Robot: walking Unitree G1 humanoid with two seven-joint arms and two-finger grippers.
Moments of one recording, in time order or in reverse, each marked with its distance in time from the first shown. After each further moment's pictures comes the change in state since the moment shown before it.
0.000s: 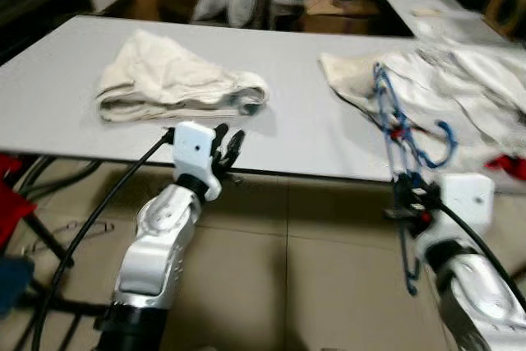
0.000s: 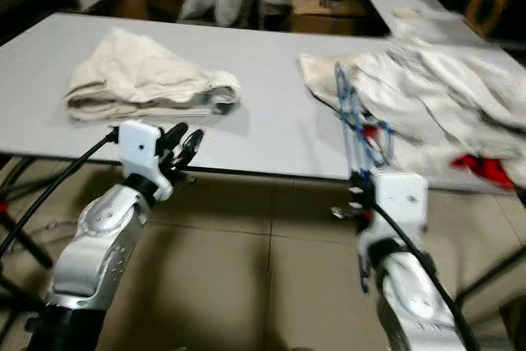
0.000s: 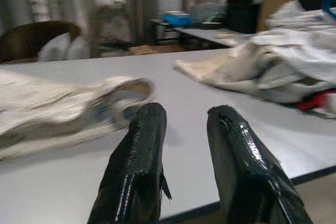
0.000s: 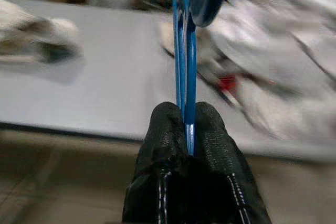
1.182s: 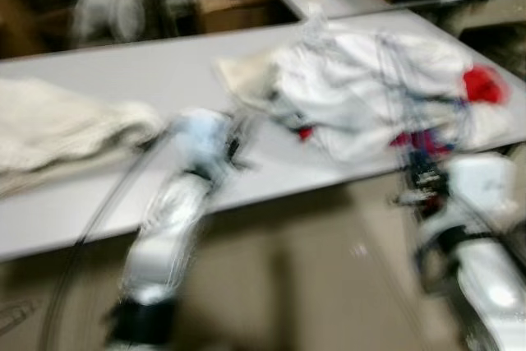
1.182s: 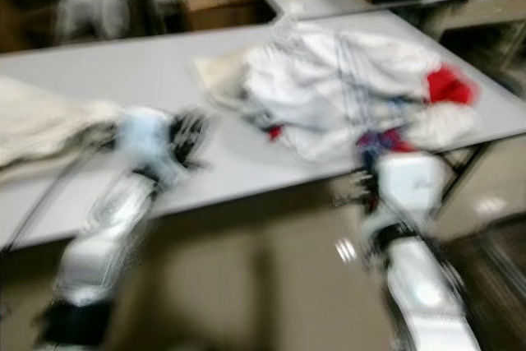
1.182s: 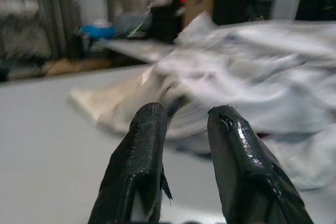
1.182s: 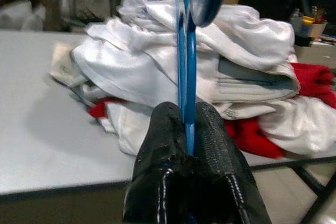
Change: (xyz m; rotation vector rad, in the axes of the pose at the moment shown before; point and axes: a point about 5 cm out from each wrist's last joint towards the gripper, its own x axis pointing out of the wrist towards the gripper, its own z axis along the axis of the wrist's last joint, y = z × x) left arm -0.005 0.010 0.000 -0.047 -0.038 0.096; right arm 0.005 0.009 0.025 -0.054 -0.112 0.084
